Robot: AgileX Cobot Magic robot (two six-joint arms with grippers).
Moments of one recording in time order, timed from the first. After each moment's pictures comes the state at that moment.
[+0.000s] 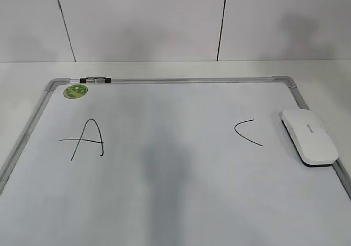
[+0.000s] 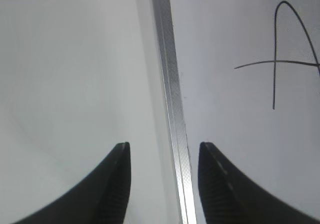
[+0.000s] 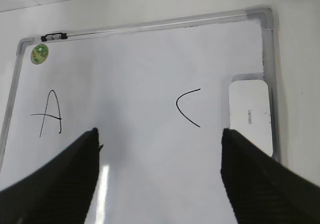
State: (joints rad) left arm -0.05 1.67 -1.42 -0.04 1.21 0.06; right arm 0.14 1.24 -1.54 0.21 1.25 0.14
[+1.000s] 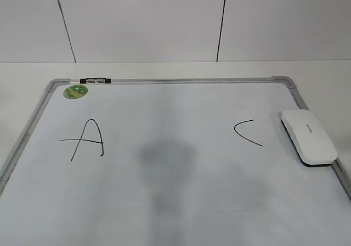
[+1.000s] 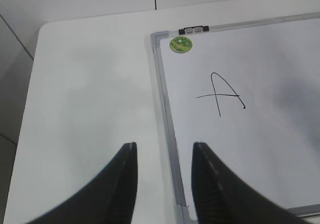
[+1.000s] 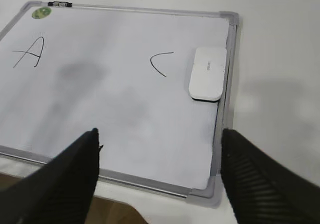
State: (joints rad) left arm -0.05 0.54 -1.11 -0.05 1.26 0.05; right arm 0.14 0.26 -0.88 0.15 1.27 -0.08
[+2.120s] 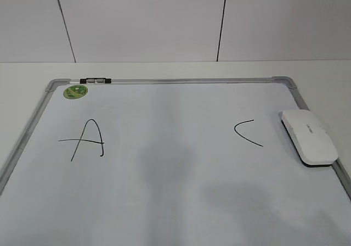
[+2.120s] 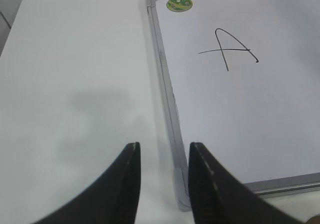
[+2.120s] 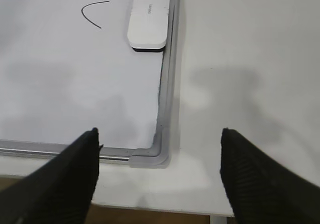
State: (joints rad) left arm -0.05 0.01 -0.52 -0.05 1.12 0.06; right arm 0.14 -0.02 -0.55 -0.07 1.27 0.00
